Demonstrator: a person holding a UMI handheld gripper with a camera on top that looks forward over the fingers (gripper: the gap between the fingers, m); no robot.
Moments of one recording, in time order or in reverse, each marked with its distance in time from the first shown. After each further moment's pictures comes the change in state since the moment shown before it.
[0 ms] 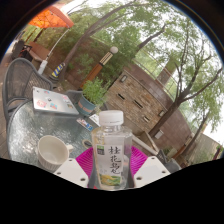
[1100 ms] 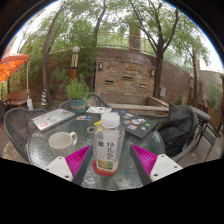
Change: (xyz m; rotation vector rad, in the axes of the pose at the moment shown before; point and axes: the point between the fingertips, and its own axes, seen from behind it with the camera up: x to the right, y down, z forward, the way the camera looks) arm -0.002 0.098 -0.075 -0.137 -0.060 0.616
